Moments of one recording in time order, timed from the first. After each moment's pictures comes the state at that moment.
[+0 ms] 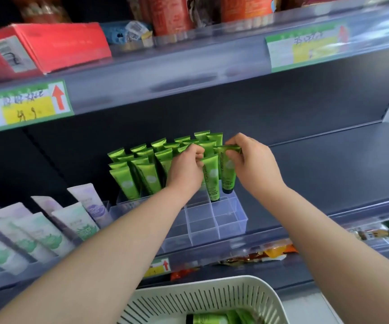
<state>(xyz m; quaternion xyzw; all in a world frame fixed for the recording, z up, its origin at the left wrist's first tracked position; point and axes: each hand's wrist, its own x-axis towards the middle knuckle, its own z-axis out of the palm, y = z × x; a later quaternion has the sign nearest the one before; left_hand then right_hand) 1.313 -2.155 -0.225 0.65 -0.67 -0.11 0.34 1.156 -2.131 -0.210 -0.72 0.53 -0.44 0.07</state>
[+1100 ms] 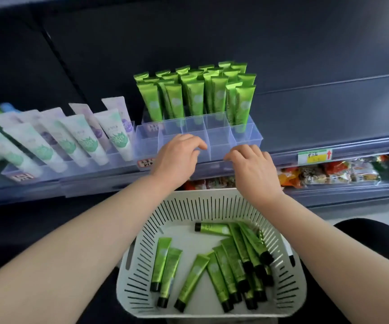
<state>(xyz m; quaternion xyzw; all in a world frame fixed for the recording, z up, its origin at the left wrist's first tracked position) 1.388 -1.993 -0.276 0.58 -0.77 -0.03 0.24 1.195 -1.995 -0.324 -0.82 0.52 -0.23 -0.09</state>
